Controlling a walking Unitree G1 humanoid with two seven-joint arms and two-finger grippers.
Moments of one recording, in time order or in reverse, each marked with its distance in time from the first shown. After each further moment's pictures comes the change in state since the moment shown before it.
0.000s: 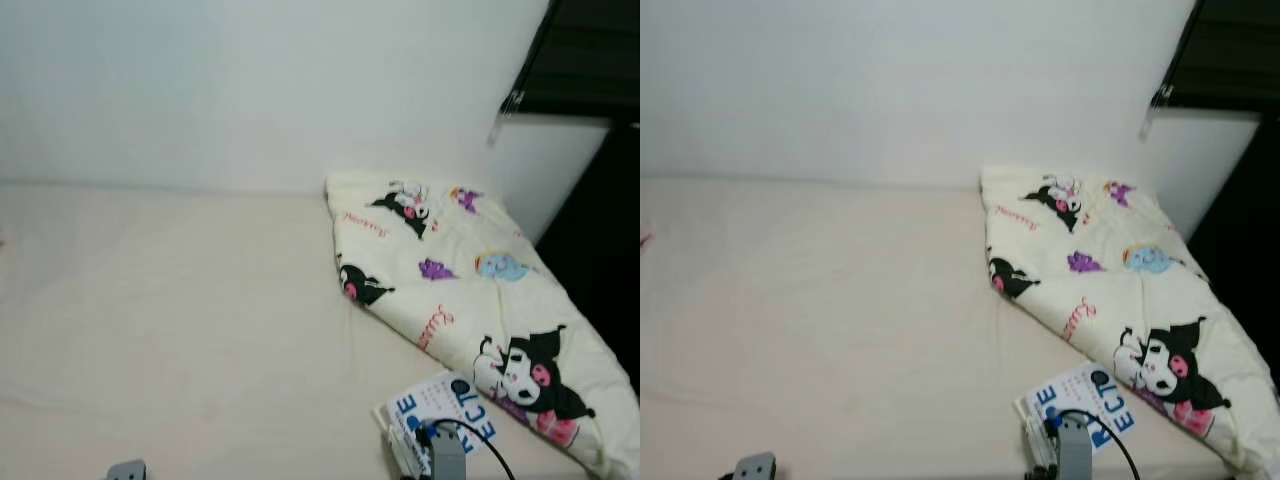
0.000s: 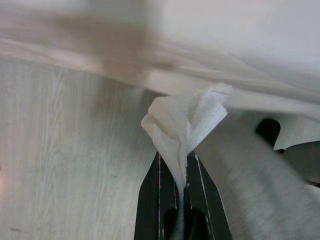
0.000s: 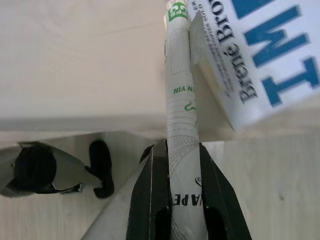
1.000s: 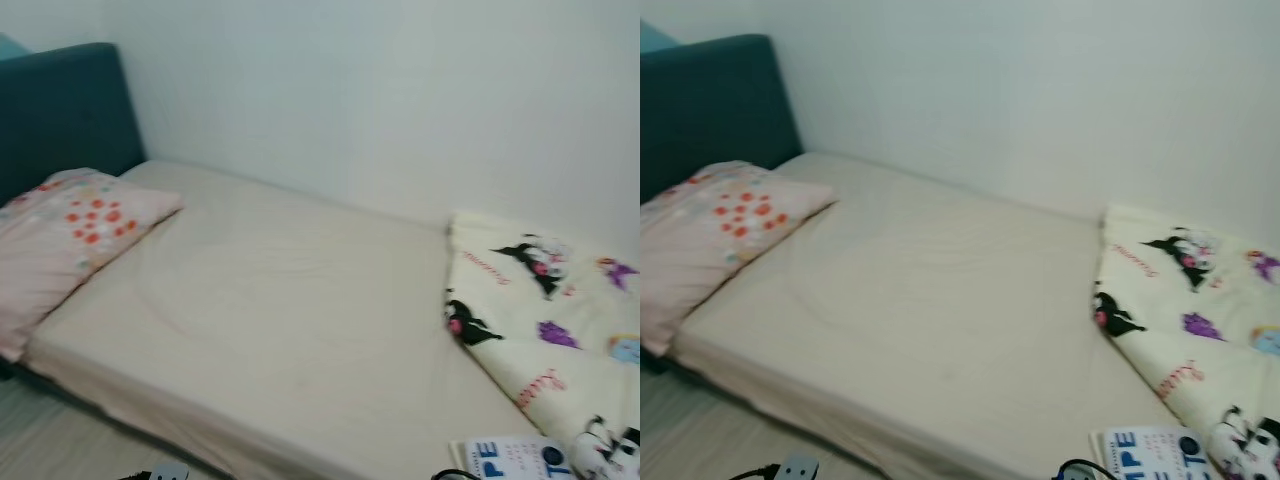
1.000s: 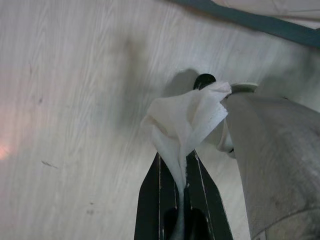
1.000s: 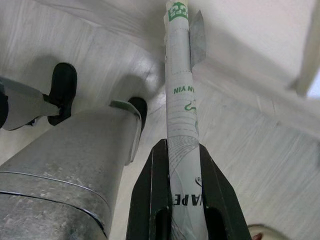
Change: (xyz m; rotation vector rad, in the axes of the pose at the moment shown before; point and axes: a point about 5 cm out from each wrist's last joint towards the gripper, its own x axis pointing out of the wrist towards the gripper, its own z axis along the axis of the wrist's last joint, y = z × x) left arm 0.001 -0.027 -0.008 0.364 0.036 -0.076; right arm -0.018 -0.020 -0.059 -0.147 0.247 -0.178
